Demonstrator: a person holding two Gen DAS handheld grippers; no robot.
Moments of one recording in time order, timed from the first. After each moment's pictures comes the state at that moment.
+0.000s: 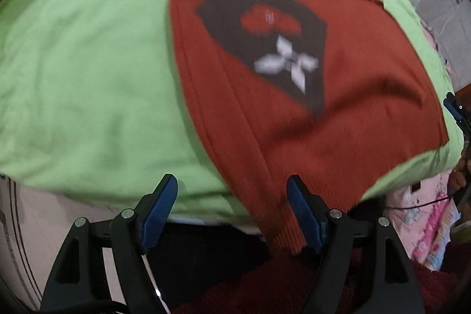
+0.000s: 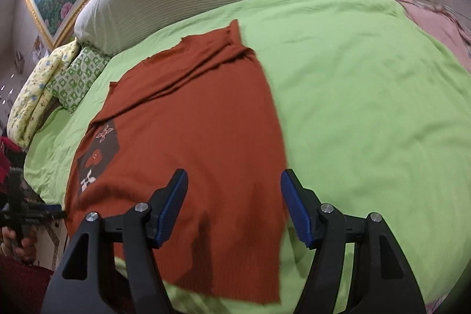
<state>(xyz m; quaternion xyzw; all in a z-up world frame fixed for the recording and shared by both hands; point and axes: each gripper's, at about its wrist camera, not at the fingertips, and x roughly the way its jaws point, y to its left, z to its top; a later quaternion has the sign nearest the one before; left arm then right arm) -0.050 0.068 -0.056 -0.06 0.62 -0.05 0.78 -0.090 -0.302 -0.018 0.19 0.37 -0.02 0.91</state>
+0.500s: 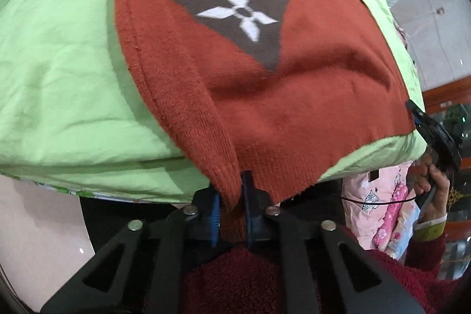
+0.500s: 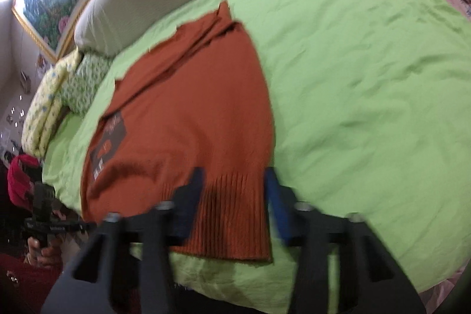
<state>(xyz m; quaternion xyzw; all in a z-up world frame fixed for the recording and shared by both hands) -0.059 0.044 -0.076 -0.13 0.62 -0.14 0.76 -0.107 -0.307 -0.049 0.26 0.40 0.01 0.88</state>
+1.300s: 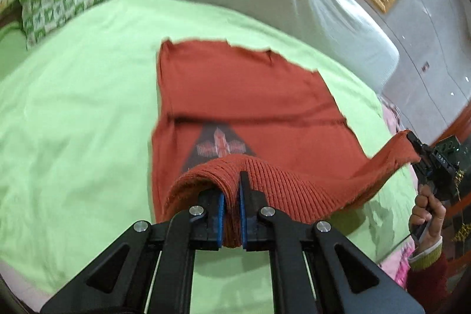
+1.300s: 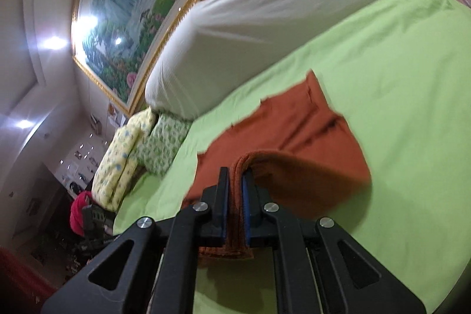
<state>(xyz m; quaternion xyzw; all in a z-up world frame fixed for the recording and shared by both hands) 0.051 0.107 0.057 -0.15 0.42 -0.09 0.89 -0.007 -0.320 0.035 0.35 0.22 0.15 0.90</state>
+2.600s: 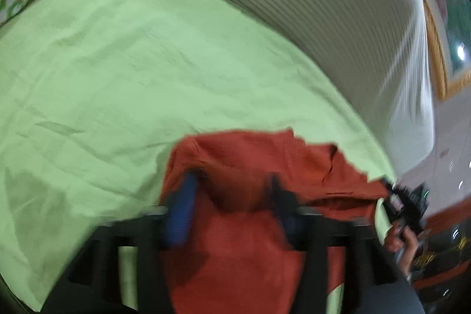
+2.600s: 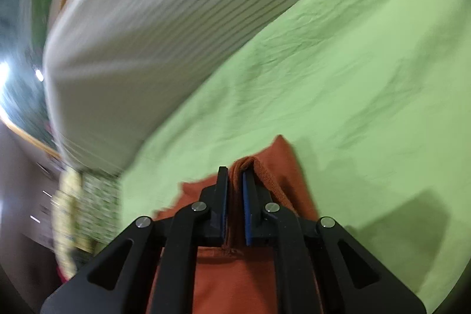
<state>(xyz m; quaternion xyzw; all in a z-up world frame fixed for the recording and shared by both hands) 0.336 0.201 0.004 -0.31 0.45 -0.03 0.84 0.291 -0.400 -0.013 0.46 0.32 0.04 0.83</state>
